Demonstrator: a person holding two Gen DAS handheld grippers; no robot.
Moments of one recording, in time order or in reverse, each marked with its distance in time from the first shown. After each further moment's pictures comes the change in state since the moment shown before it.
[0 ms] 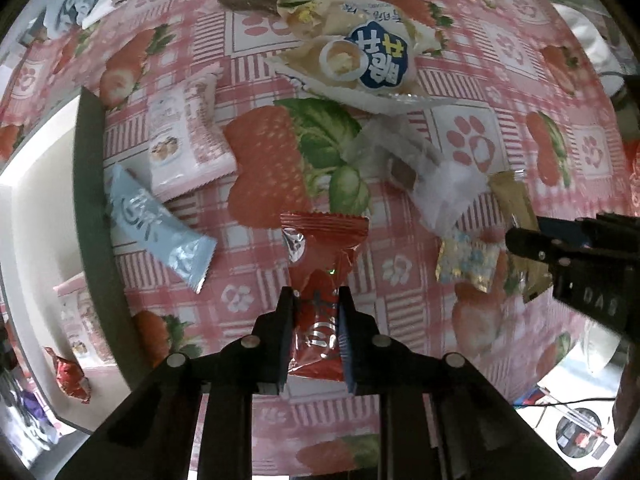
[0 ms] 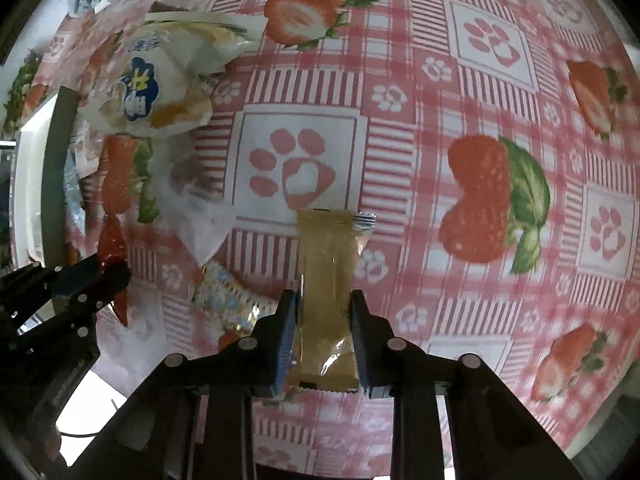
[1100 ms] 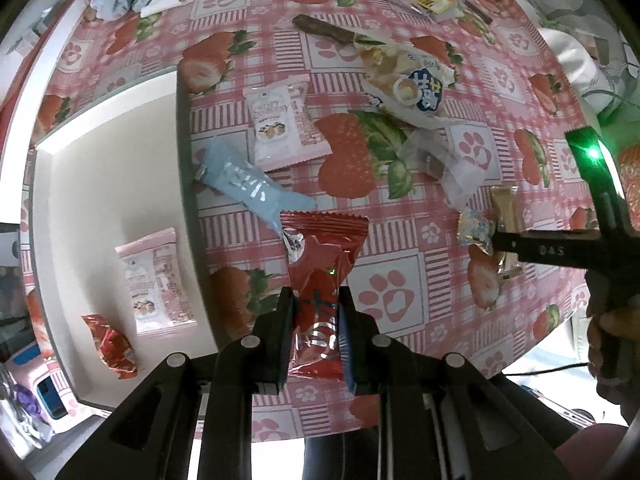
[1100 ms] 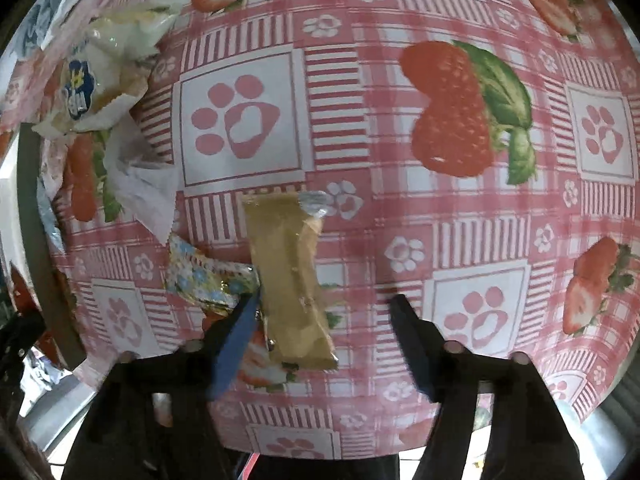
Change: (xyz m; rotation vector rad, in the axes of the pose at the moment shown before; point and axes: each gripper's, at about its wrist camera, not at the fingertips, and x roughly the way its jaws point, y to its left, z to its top) left arm -0.064 0.062 -0.048 -0.042 -0.062 -0.032; right arm 0.012 -0.011 -0.023 0.188 0.066 -0.056
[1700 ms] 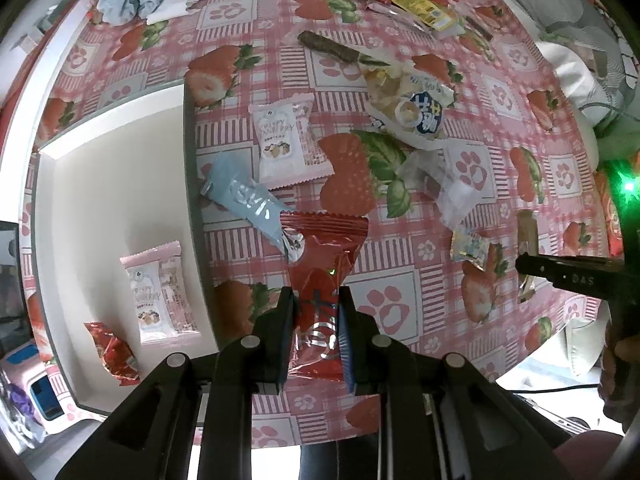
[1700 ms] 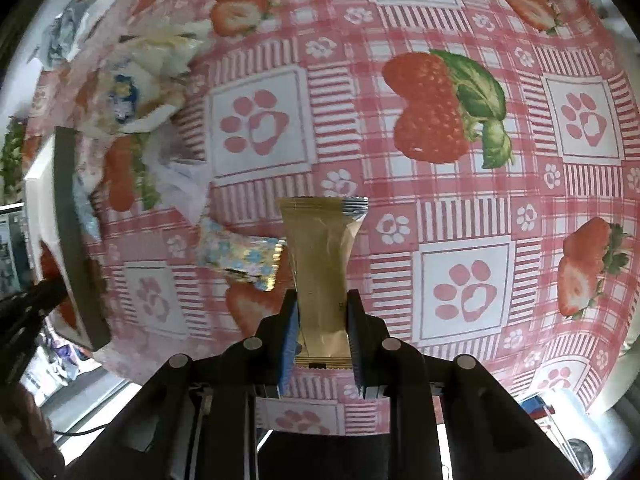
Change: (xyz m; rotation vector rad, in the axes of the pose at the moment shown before) left arm -0.007 0.003 0.005 -0.026 -0.038 -0.026; right arm -0.045 0.012 -0.017 -0.004 -0.041 0.138
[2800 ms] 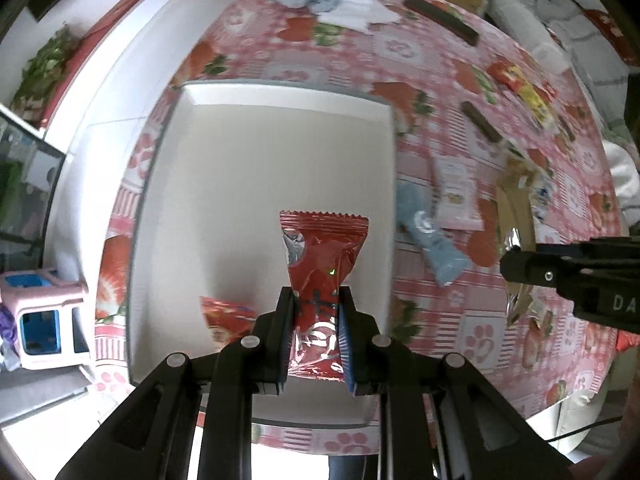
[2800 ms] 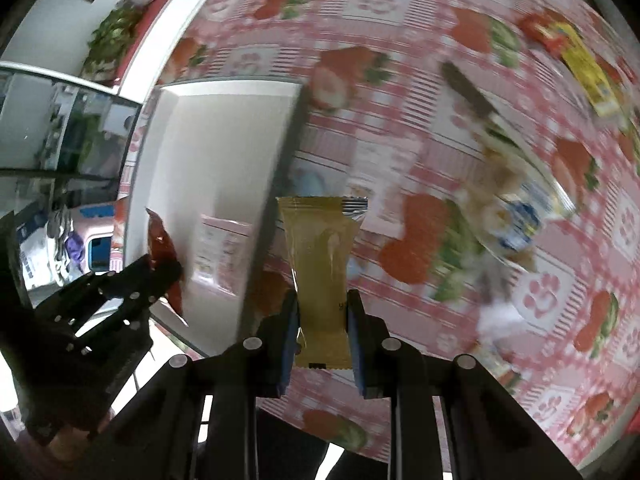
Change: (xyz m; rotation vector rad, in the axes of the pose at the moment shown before) left arm -0.029 0.132 -0.036 -0.301 -0.117 0.103; right arm -0.010 0.242 0.028 -0.493 -0.004 0.075
